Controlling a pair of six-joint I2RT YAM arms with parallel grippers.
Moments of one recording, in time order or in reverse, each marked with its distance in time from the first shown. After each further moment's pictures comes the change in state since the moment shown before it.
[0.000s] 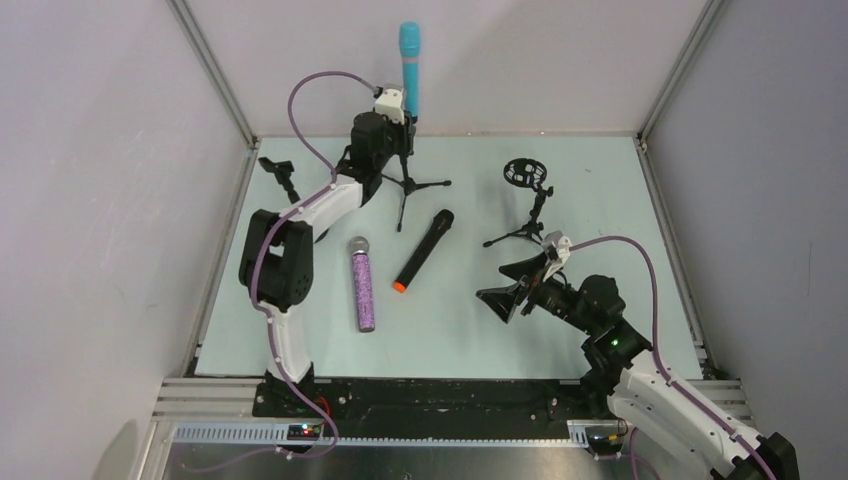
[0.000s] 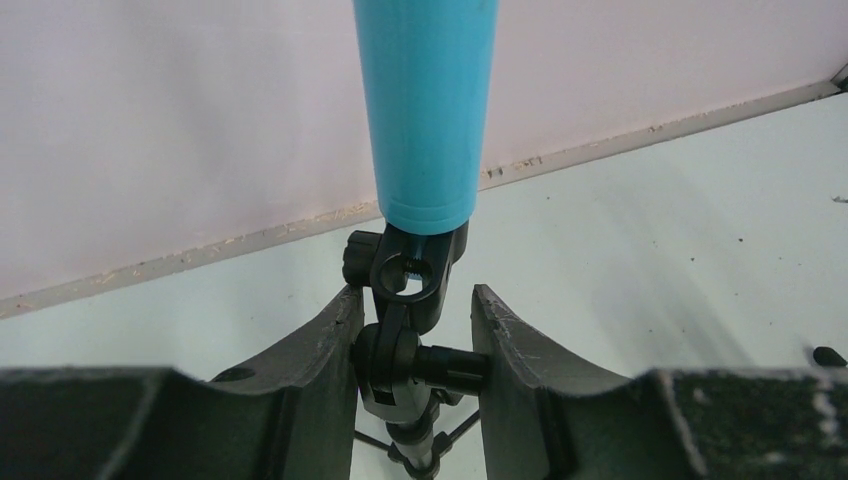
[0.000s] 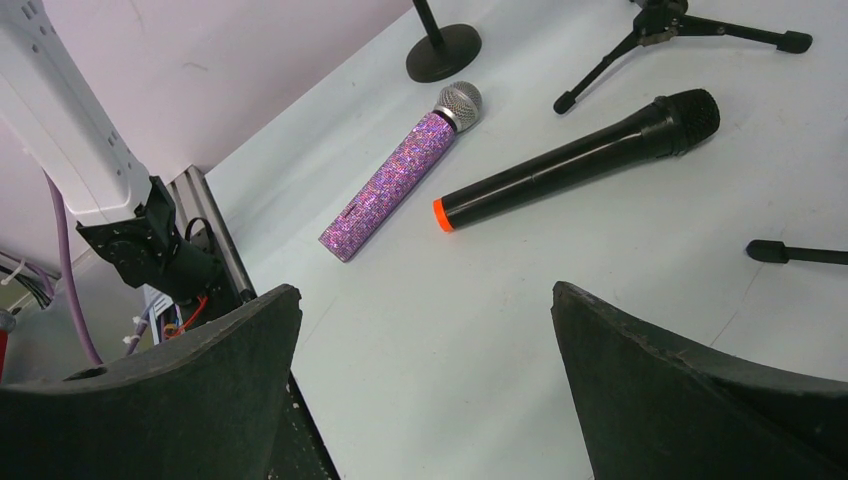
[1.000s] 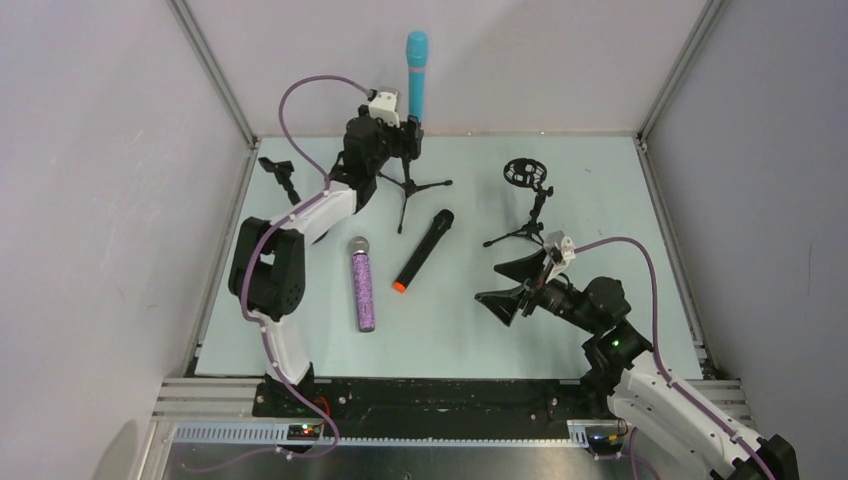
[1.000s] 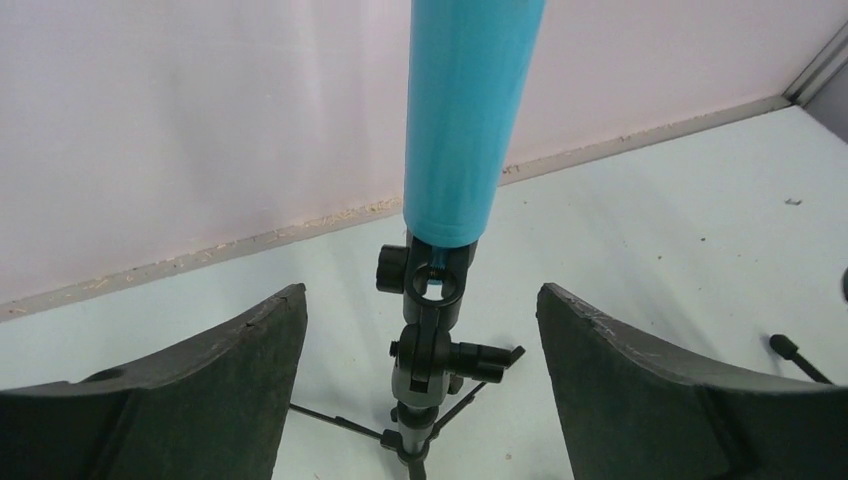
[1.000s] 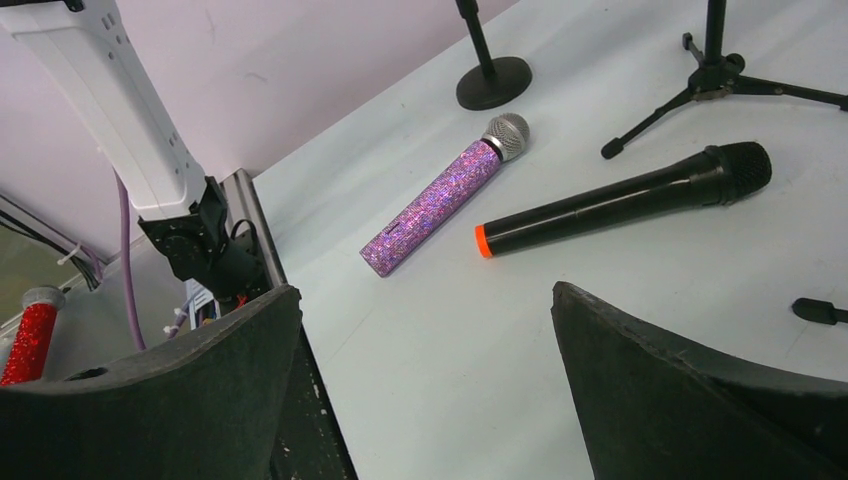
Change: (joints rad) left arm 0.003 -0.056 -0.092 0.056 0.037 -0.018; right arm -0.004 -0.011 0.000 0.079 -0.079 0.012
